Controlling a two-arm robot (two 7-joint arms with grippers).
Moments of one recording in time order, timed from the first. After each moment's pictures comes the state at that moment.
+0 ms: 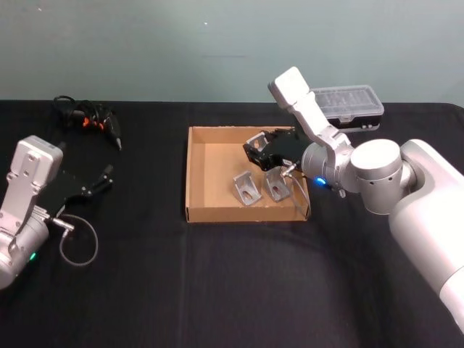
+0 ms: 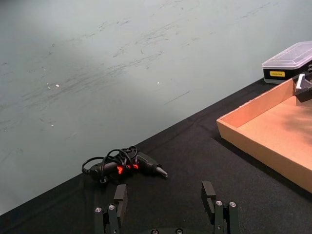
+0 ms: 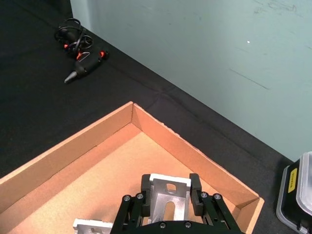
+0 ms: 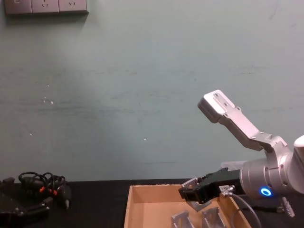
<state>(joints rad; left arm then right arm) -0.20 0.60 0.45 -1.41 -0.25 -0.12 0.03 0.69 0.15 -0.47 -0.90 0.03 0.20 0.42</state>
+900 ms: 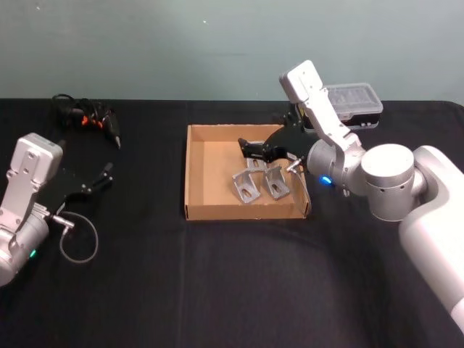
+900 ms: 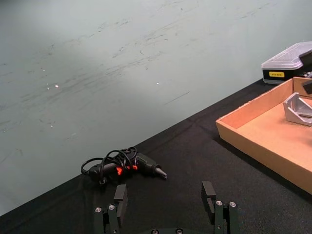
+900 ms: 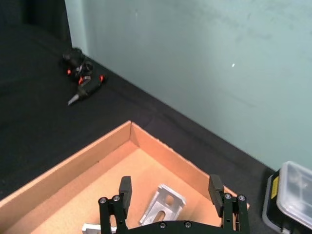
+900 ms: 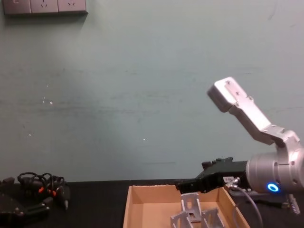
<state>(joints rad) -0.20 0.60 0.45 -1.41 -0.25 -0.12 0.03 0.60 0.18 -0.43 -1.04 0.04 0.18 0.39</state>
